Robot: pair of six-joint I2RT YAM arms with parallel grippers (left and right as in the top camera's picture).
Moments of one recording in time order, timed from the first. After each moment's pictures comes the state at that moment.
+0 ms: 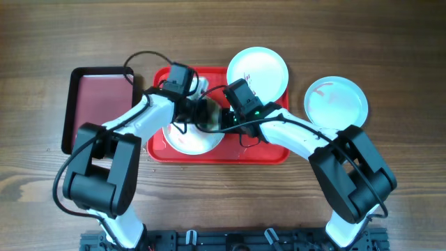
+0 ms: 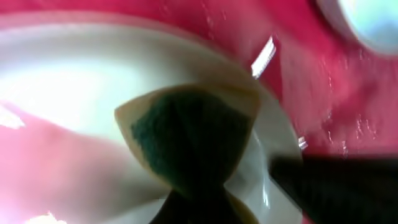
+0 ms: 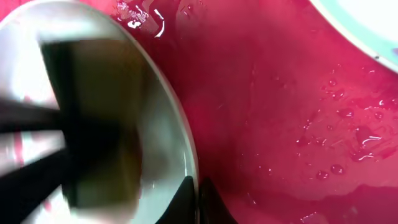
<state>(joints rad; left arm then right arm) -0.33 1.88 1.08 -0.44 0.32 -0.23 0.63 1.90 1.07 -0.25 -0.15 0.63</state>
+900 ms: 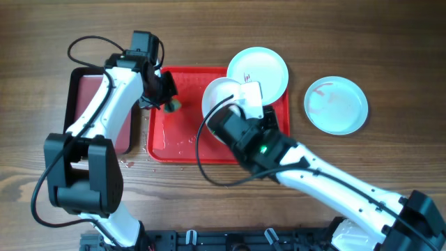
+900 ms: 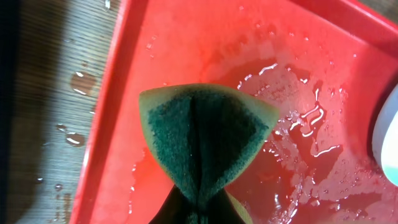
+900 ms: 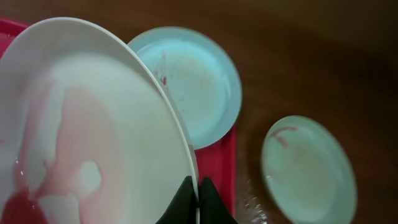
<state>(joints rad) -0.15 1.85 1.38 -0.89 0.12 -0.47 0.91 1.49 1.07 -0.62 0.83 0.44</state>
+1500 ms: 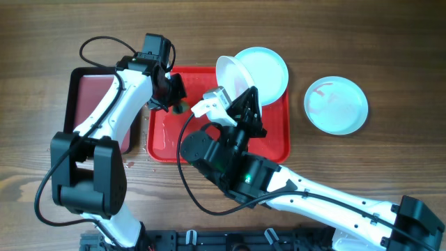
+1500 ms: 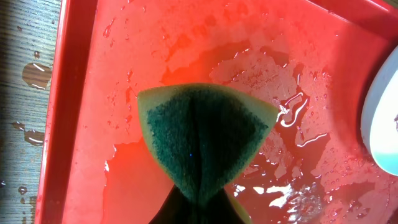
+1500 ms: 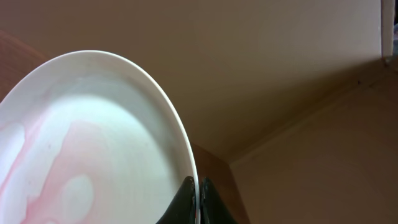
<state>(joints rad) -0.20 1.85 1.36 -0.86 0.13 -0.49 1.12 1.49 1.07 -0.10 1.49 -0.32</state>
